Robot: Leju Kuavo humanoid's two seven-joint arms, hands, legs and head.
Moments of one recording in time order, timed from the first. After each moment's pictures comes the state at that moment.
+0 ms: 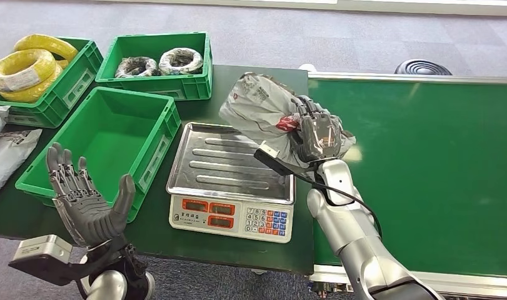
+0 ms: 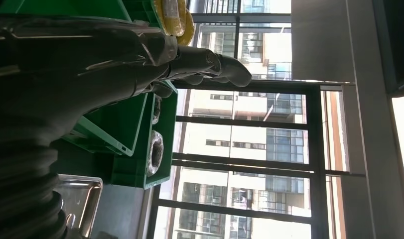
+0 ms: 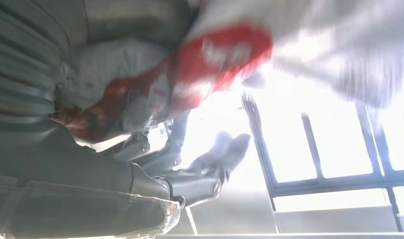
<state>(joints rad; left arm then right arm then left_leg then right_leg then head) -0.01 -0.16 -0.33 -1.74 0.02 0.62 -0.70 -0.69 0.11 0.33 -0.69 1.27 -0.64 -0.19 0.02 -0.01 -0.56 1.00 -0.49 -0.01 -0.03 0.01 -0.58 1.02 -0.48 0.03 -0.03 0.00</state>
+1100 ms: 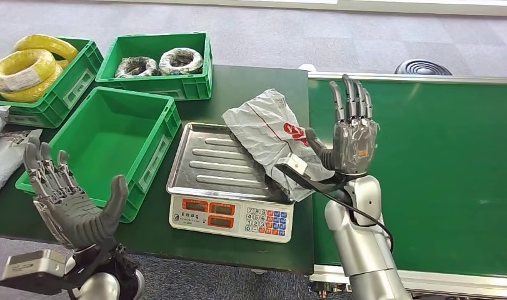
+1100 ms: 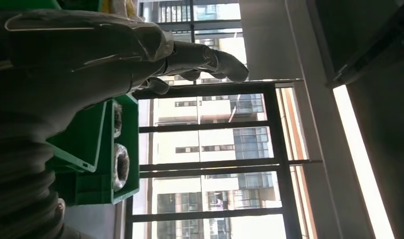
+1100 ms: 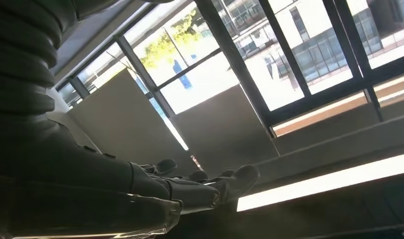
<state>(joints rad) -0.03 -0.09 -0.36 -1.81 -0.09 0.69 -0.70 -0.45 0.12 0.18 -1.18 1.19 -0.69 -0.42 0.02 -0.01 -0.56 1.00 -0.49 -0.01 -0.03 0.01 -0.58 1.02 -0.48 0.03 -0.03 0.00</state>
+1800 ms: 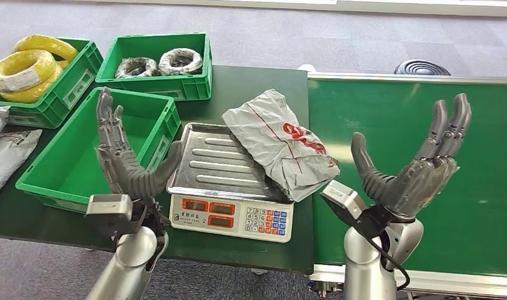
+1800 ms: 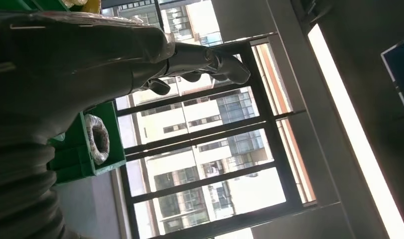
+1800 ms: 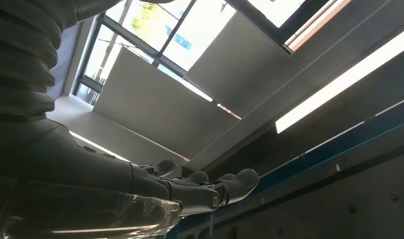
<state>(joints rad) -0.35 -0.11 -0.47 -1.48 -0.23 0.64 -0.64 -0.22 0.34 -0.03 -1.66 1.00 -0.69 -0.65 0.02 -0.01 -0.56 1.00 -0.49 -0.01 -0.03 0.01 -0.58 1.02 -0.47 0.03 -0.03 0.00</state>
